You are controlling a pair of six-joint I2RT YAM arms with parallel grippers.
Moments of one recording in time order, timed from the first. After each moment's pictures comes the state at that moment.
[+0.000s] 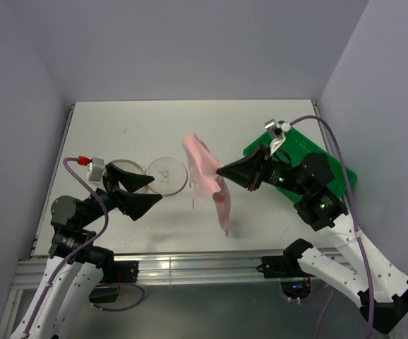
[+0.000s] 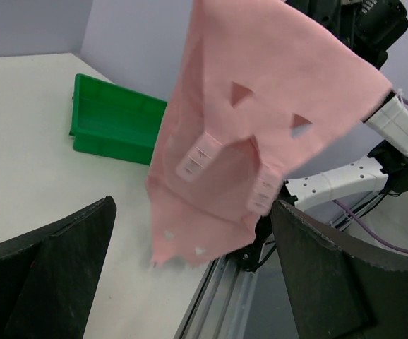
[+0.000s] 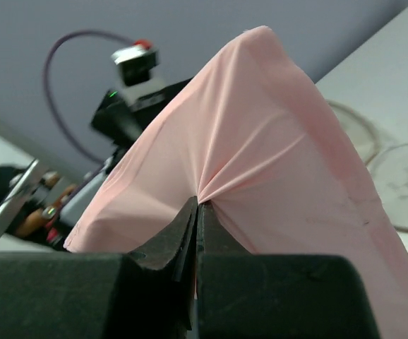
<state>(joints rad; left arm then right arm) -0.28 0.38 0.50 0.17 0.76 -0.70 0.55 0.75 0.88 0.02 -0.58 0.75</state>
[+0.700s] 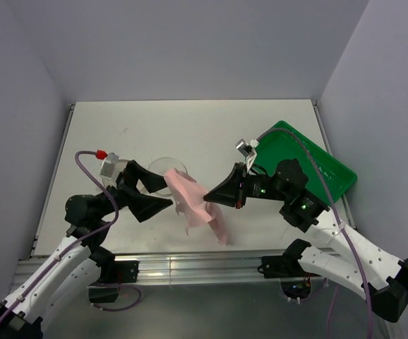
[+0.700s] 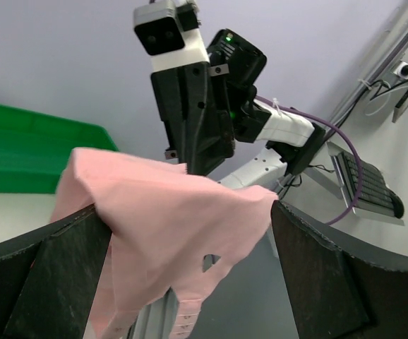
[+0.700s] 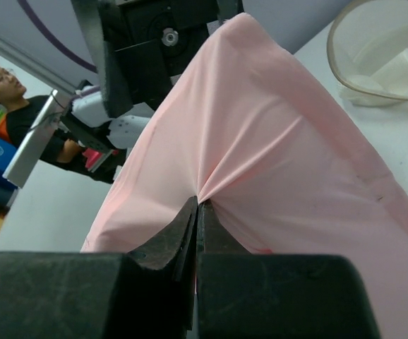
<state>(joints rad) -0.48 0.60 0.39 0.75 0.76 -0.96 0.72 0.80 0.72 0.11 -0.70 0.77</state>
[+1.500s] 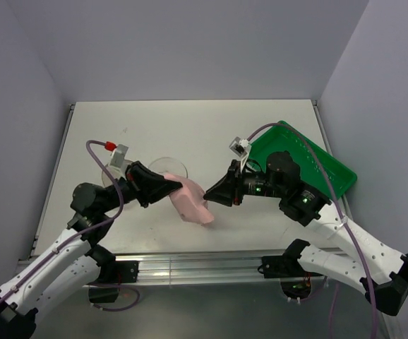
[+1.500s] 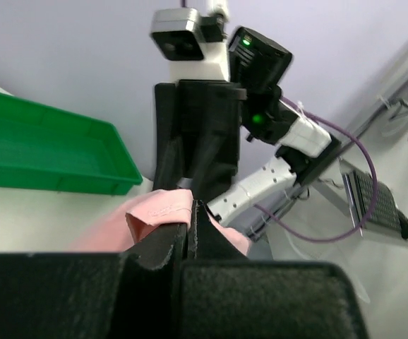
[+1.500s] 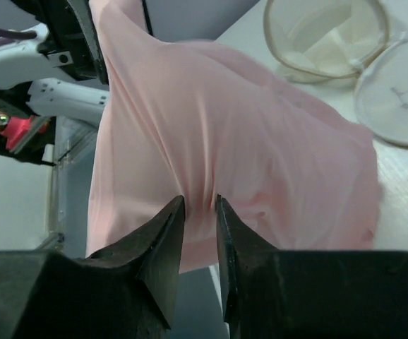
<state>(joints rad) -0.60 0.70 0.50 0.61 0.65 -0.89 0.75 0.86 0.84 -0.18 -0.59 0.51</state>
